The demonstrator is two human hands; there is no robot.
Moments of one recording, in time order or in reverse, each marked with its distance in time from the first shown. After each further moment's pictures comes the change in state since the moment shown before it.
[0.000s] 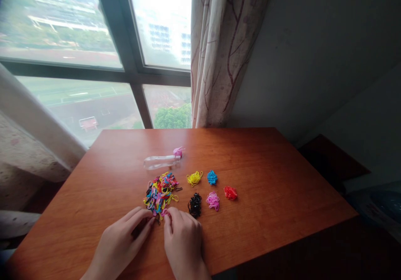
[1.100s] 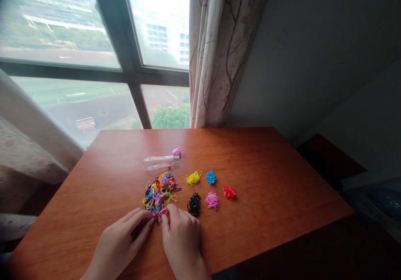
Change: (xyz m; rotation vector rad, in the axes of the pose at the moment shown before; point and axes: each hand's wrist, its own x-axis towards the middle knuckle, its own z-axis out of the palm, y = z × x) left_hand -0.001 -0.005 0.003 0.001 -0.002 0.022; right_hand 0.006 -0.002 0.001 -0.106 -0.116 0.053
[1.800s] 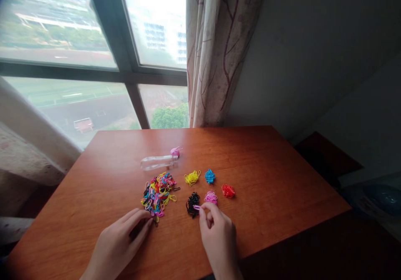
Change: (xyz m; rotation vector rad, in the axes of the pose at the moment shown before) left_hand 0.001 0.001 -0.002 0.013 -0.002 0.010; right_hand -0.018 0.069 -0.049 0.148 0.188 0.161
